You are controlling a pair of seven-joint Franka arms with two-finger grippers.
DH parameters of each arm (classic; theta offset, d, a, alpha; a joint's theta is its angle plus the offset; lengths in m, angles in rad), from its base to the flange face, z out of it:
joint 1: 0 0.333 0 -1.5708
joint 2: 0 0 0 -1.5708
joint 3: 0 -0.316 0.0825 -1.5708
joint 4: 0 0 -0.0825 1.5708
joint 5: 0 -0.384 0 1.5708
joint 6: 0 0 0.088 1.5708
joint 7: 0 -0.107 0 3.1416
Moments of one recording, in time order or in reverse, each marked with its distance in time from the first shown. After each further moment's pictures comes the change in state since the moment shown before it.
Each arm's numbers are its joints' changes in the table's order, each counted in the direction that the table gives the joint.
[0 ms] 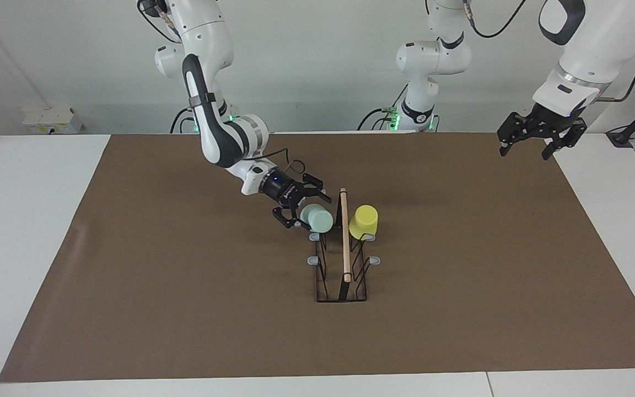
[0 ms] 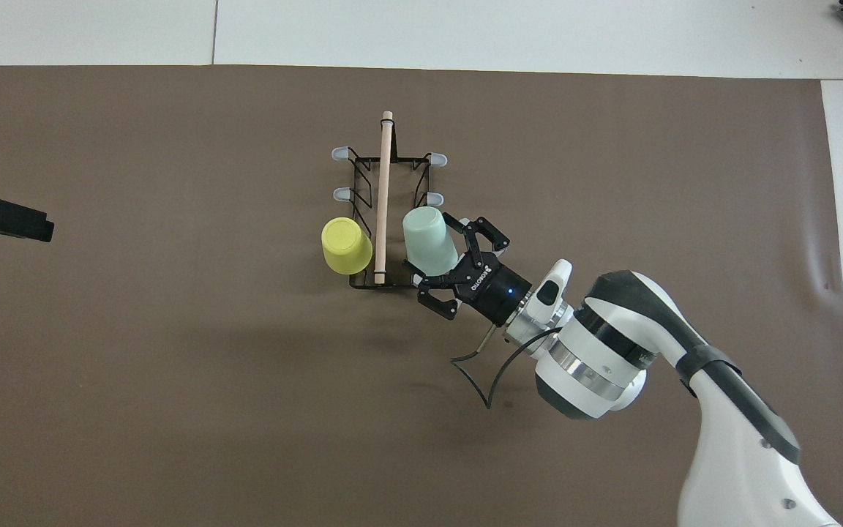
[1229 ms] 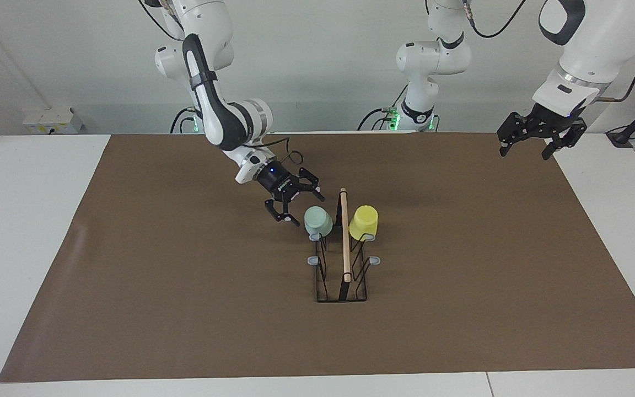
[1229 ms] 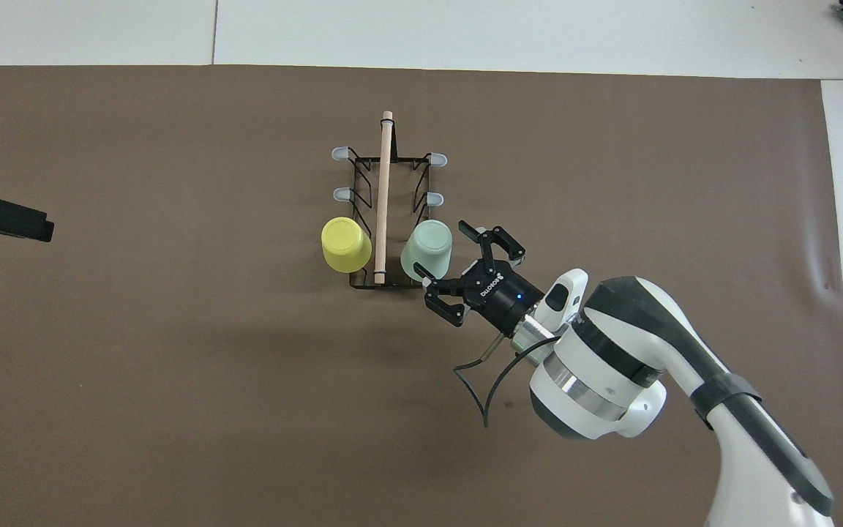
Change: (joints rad) left arm 0.000 0.000 0.000 0.000 0.000 0.000 0.000; right arm 0.045 -0.107 -0.010 0.018 -0.002 -0.332 -0.134
